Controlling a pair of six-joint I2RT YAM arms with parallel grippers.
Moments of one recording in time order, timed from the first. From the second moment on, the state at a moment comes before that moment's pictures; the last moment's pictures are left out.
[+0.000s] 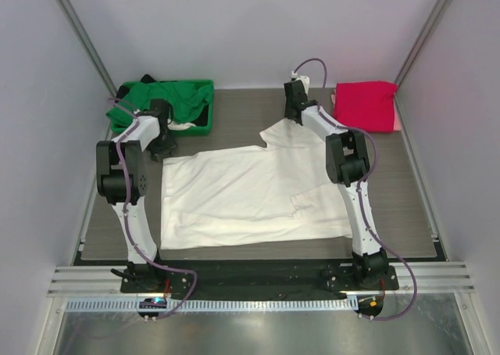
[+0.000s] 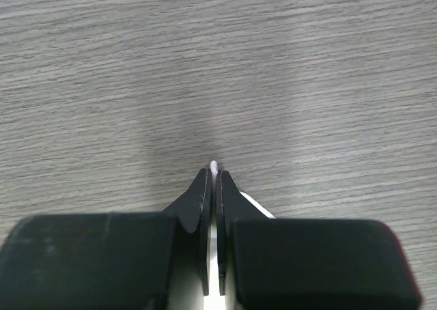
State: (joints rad) left arm -0.01 2.06 1.54 -0.71 -0.30 -0.50; right arm 0.32 2.53 2.11 -0.30 0.33 0.29
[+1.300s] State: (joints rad) left arm -0.11 2.10 1.56 -0.80 -0.42 -0.55; right arm 0.32 2.53 2.11 -0.30 0.33 0.28
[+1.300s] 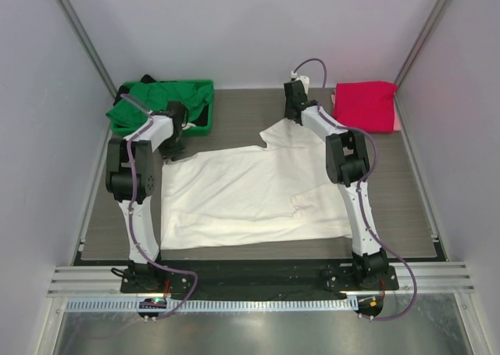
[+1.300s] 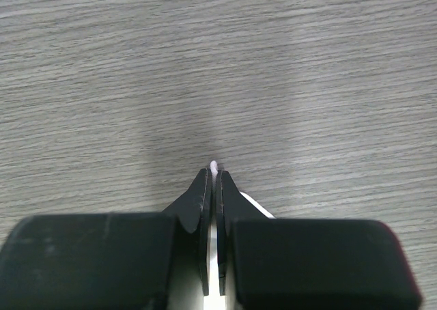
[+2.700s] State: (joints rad) left arm -0.08 1.69 1.28 -0.84 -0.29 -0.55; right arm 0.37 1.49 1.15 -0.45 0.34 0.27
